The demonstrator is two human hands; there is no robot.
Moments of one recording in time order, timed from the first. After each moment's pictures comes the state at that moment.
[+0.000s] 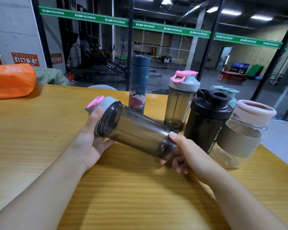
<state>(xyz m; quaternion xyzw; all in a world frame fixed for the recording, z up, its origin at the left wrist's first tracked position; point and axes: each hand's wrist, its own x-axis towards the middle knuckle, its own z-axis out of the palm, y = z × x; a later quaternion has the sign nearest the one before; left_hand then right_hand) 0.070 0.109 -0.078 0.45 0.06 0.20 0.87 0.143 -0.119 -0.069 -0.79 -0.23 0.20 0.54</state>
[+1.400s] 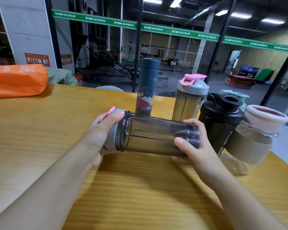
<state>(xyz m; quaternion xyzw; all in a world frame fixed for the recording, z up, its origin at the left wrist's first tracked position) 0.065 0.106 -0.068 0.62 0.14 0.21 0.74 0.134 -0.119 -0.069 -0.70 -0.28 0.06 0.66</state>
